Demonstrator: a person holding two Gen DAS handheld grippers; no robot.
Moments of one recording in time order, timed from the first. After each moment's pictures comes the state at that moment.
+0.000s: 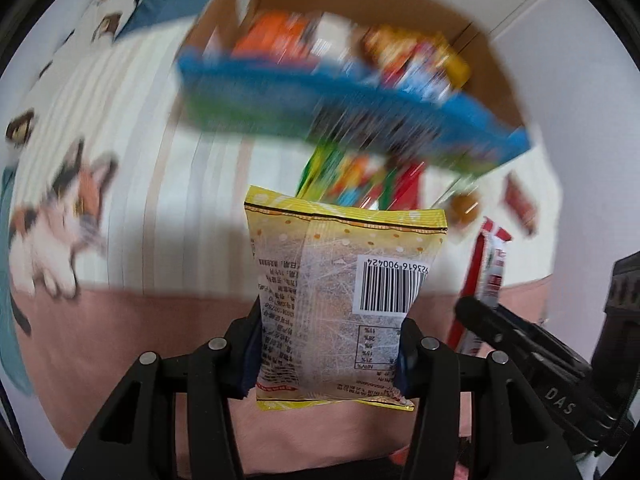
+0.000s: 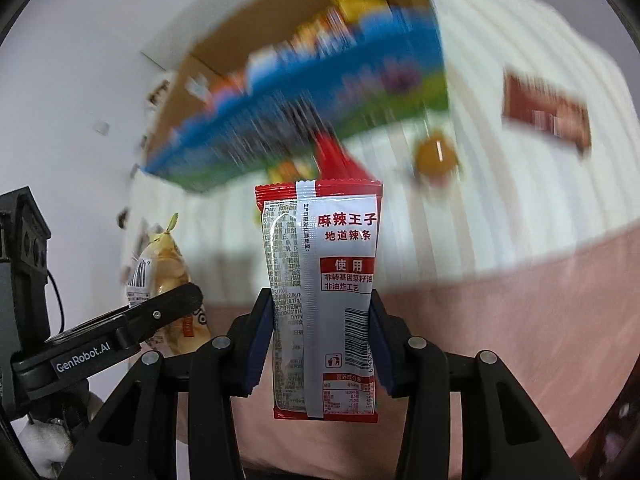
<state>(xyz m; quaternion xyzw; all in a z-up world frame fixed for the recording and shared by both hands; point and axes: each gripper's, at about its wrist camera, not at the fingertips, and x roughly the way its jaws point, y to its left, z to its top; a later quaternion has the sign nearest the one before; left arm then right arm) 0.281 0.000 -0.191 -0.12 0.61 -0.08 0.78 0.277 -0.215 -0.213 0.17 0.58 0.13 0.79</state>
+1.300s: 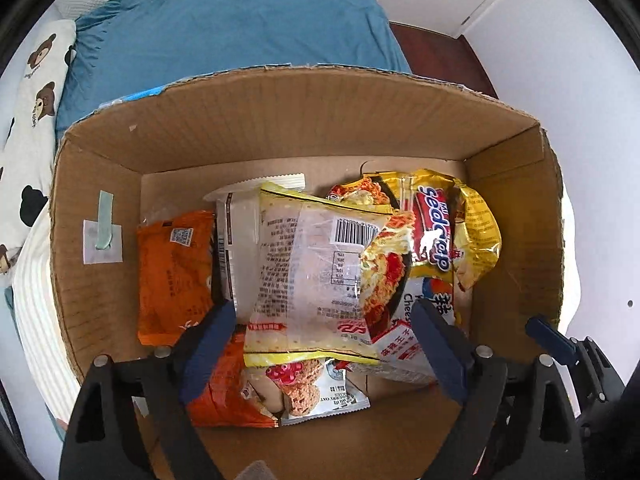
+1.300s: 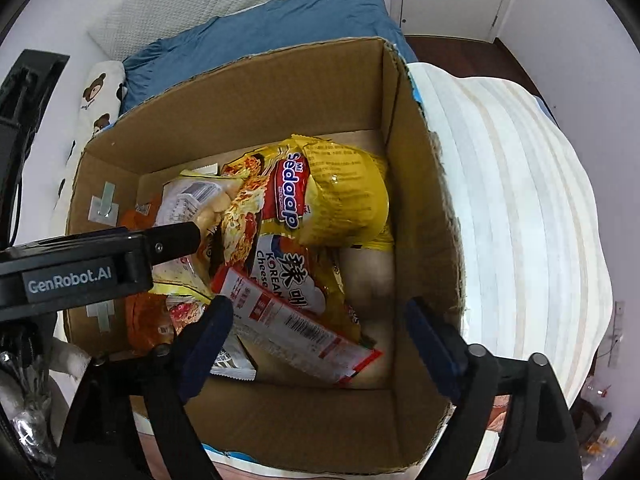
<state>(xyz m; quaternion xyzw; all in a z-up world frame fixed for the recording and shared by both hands) 0.576 -0.050 -0.214 -0.05 0.67 -0.09 0.73 0.534 -0.203 -0.209 0.05 0.63 0.03 0.78</state>
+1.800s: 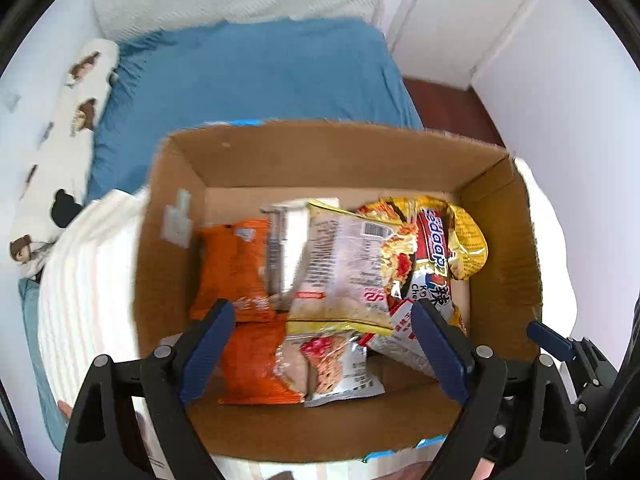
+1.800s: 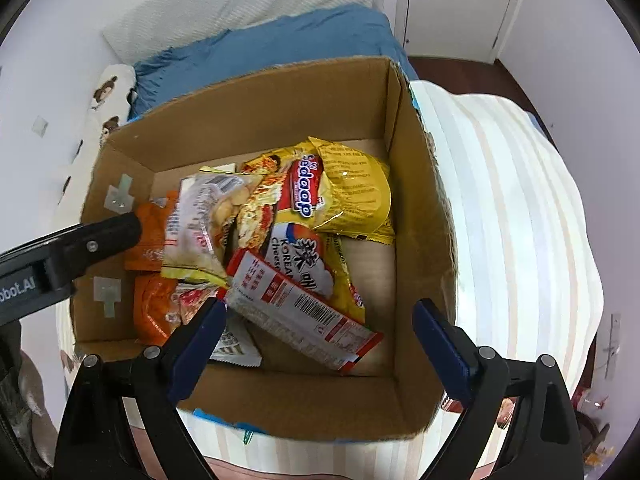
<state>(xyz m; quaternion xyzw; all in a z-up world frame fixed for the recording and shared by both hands) 0.505 -0.011 -0.144 -0.06 0.58 -0.05 0.81 0.503 -0.193 -0.189 0.03 0.59 0.04 0.81</state>
